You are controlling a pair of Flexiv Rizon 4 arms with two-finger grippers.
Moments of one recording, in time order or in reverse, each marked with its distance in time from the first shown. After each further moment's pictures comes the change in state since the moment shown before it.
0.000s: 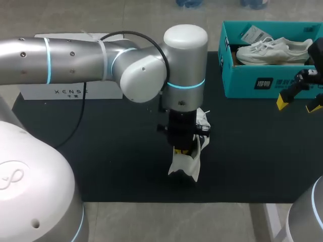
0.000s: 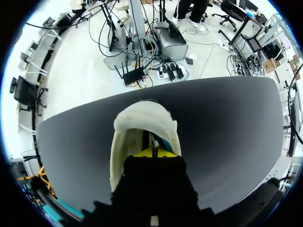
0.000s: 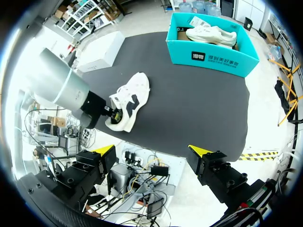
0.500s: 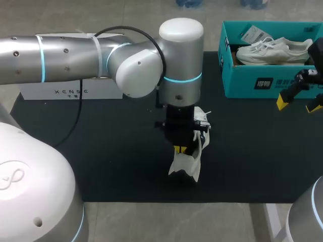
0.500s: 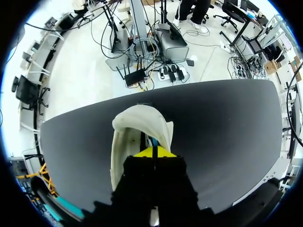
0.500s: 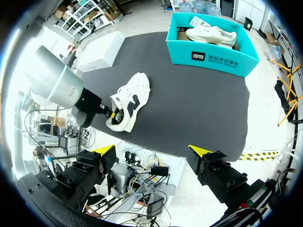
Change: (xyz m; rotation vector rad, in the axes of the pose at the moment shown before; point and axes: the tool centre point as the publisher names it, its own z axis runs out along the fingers) left arm 0.002 -0.003 -0.021 0.009 -0.021 -0.008; right arm 0.000 0.000 0.000 0.000 0.000 0.000
